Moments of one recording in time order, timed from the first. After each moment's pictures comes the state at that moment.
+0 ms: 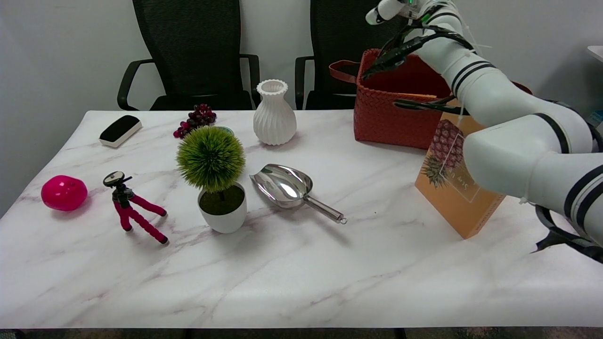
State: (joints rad) arm 1.30 -1.22 -1.84 0.33 0.97 0.28 -0.66
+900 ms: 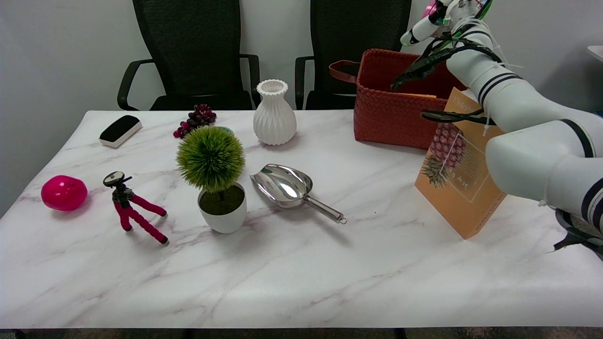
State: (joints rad) arm 1.27 -1.11 -1.84 0.26 1.01 0.28 -0.68
